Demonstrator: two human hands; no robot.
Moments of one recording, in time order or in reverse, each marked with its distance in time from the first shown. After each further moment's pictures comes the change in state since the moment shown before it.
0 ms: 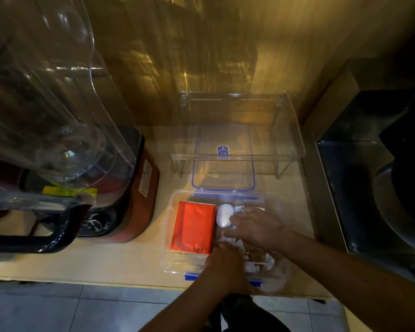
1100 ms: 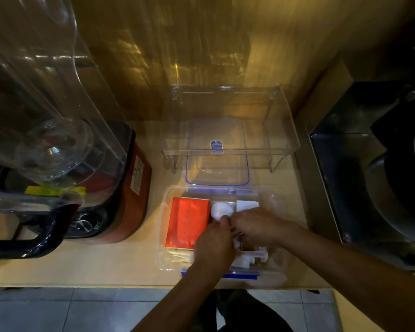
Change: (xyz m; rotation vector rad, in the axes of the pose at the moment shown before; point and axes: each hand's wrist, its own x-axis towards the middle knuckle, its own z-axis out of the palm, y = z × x) left_hand 0.010 -0.014 0.002 -0.265 0.573 -0.032; right_hand -0.001 -0.006 -0.021 0.445 -0.381 0.305
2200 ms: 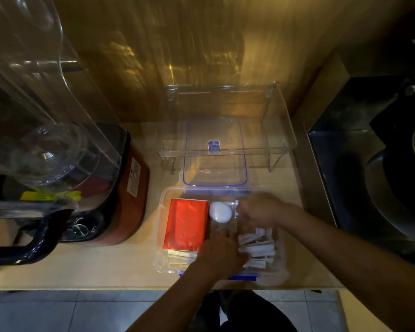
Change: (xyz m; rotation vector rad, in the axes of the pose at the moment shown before) left_hand 0.007 -0.004 0.013 -0.082 -0.326 0.112; right_hand 0.003 0.024 -0.026 0.038 -0.027 0.076
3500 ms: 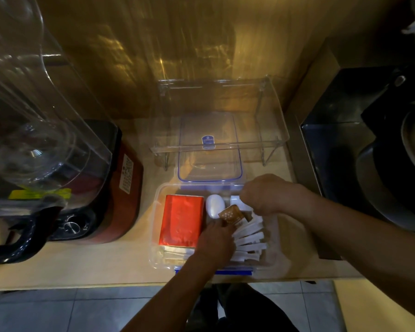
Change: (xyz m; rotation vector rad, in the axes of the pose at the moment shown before) left_hand 0.007 0.005 0.001 0.050 0.128 0.018; right_hand -0.025 -0.012 -0.037 -0.476 -0.096 0.033
